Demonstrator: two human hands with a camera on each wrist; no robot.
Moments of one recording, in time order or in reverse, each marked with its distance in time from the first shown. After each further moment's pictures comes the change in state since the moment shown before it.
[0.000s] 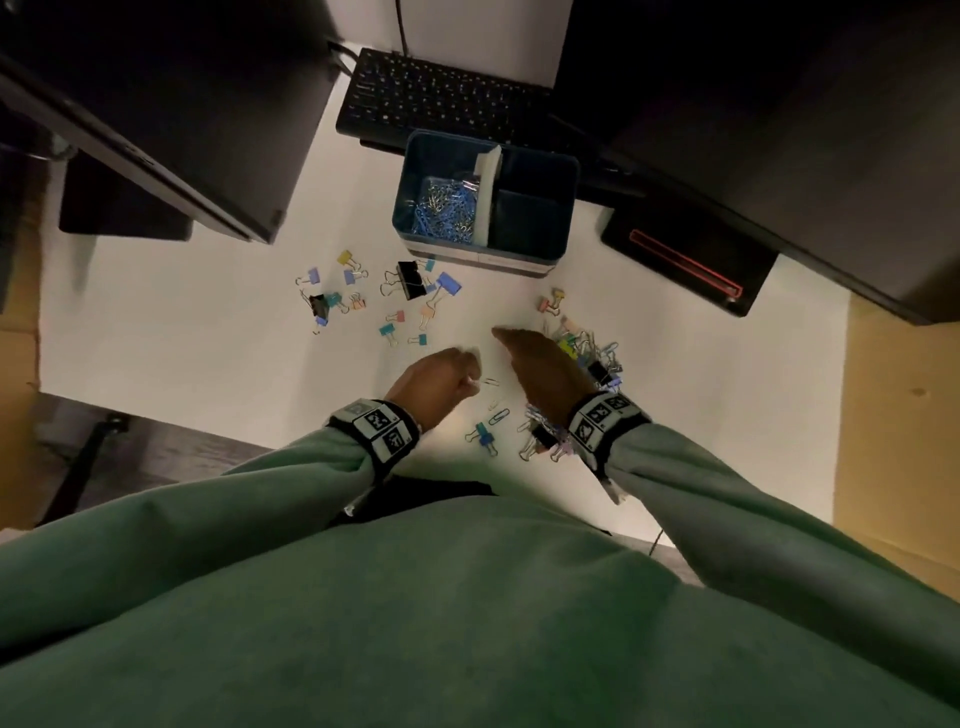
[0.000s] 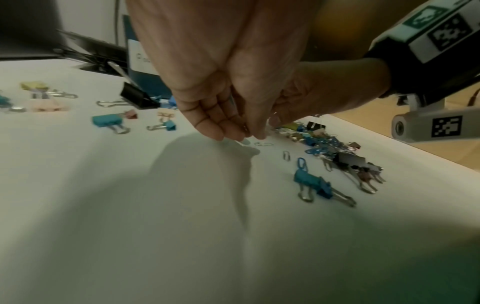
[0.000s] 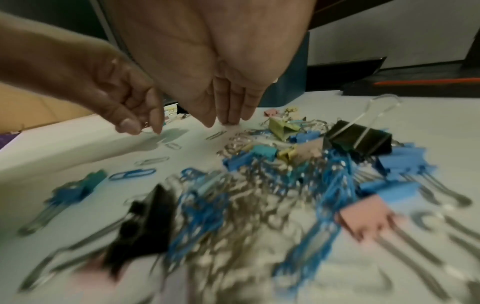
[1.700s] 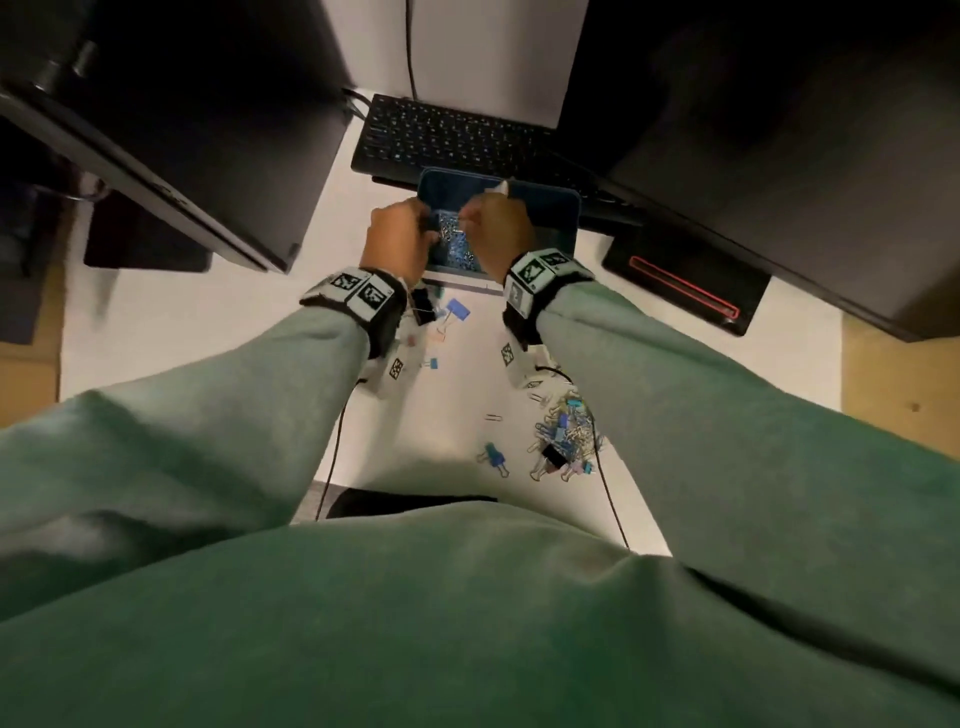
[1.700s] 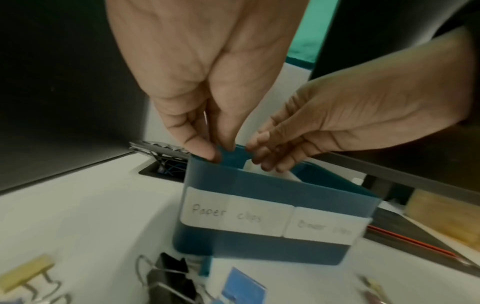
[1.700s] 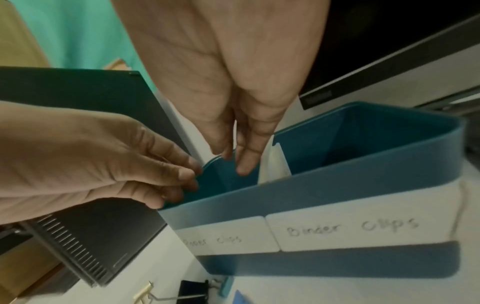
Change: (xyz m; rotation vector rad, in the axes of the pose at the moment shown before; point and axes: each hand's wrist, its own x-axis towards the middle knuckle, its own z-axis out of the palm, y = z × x) left_hand 0.098 -0.009 -0.153 -0.086 0.402 -0.298; right_hand 0.135 -0.100 -0.115 0.040 0.327 0.127
